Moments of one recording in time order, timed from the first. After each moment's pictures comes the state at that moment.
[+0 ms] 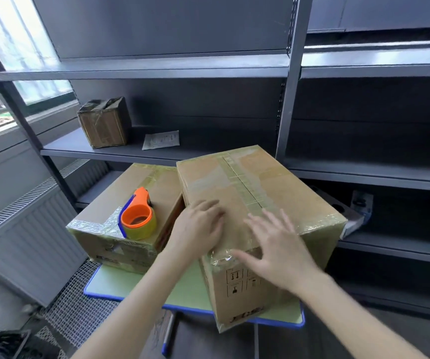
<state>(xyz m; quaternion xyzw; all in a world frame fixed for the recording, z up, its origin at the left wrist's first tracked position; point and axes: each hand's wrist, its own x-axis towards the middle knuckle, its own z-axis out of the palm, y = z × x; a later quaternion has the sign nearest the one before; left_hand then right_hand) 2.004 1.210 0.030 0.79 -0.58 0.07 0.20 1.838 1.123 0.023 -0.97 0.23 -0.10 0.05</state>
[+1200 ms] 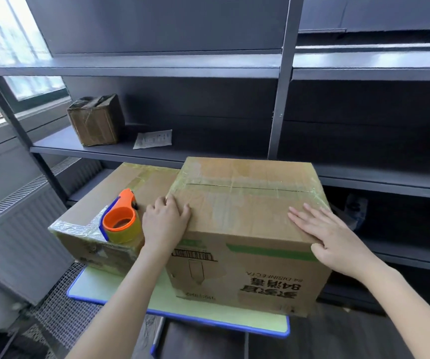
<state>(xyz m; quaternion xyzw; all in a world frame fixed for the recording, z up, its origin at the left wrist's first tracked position) 2.026 1.180 0.021 0.93 -0.32 0.04 0.14 1.754 0.998 0.020 -0.97 0.23 -0.04 0.08</state>
